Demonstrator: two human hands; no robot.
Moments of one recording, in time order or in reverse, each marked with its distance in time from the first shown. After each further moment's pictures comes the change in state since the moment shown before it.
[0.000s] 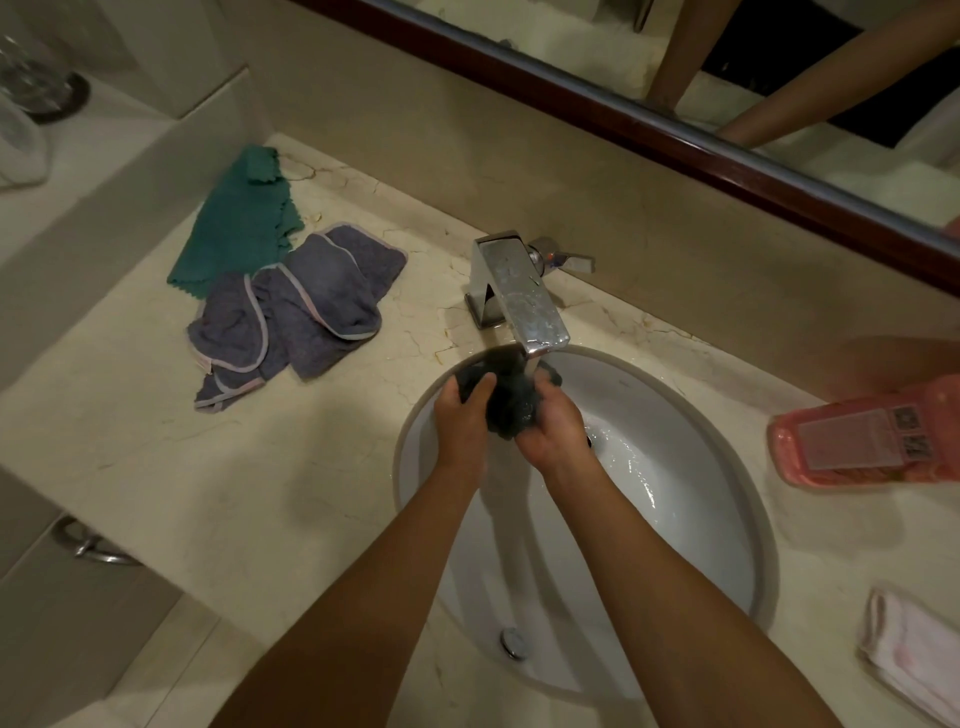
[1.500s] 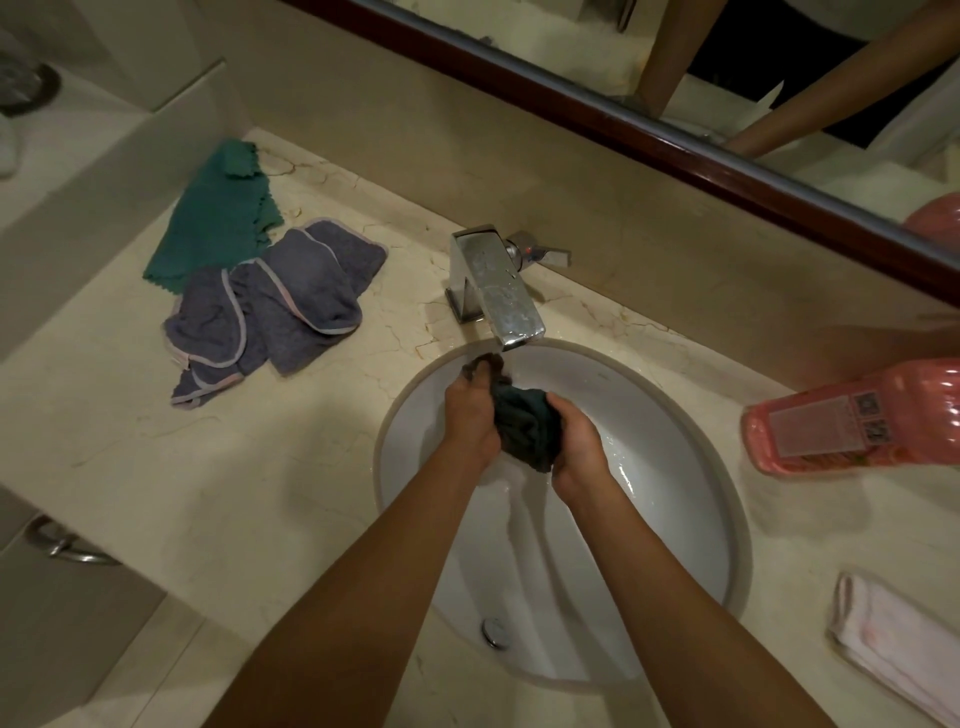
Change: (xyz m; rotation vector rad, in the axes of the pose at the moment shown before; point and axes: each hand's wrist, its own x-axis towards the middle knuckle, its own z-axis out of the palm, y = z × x) left_hand -0.003 0.011 0.038 -0.254 0.021 -0.289; right_hand -0.027 -0.018 -0.046 -0.321 0.143 -0.061
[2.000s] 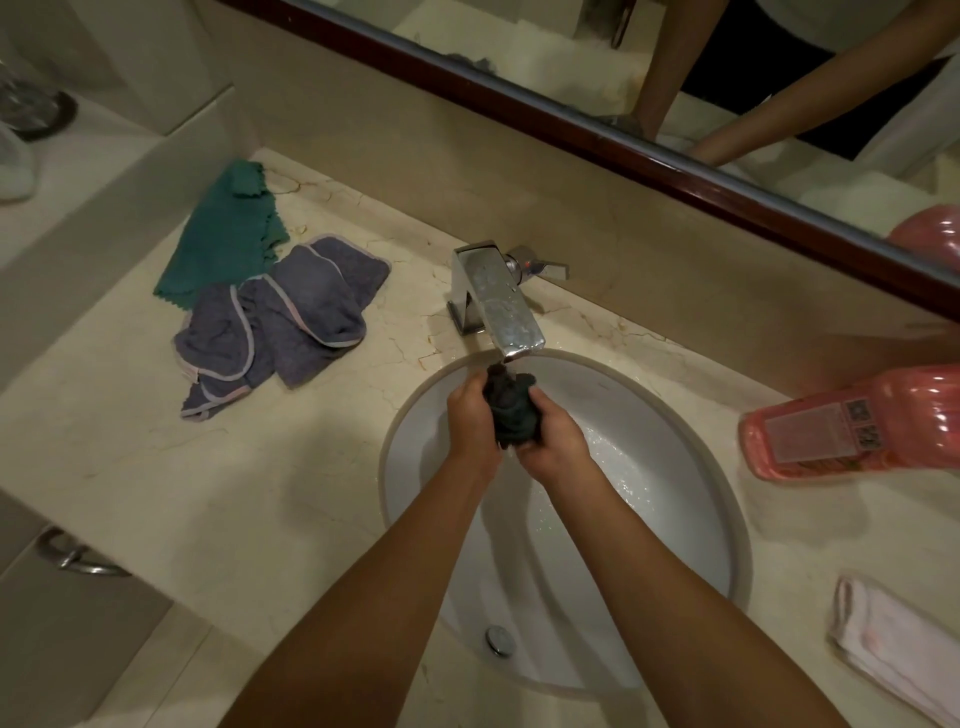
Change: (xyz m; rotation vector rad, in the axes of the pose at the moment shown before) left_hand -0.005 0.000 -0.003 0.030 -0.007 0.039; right_hand -0.004 -0.009 0.036 0.297 -0.133 0.067
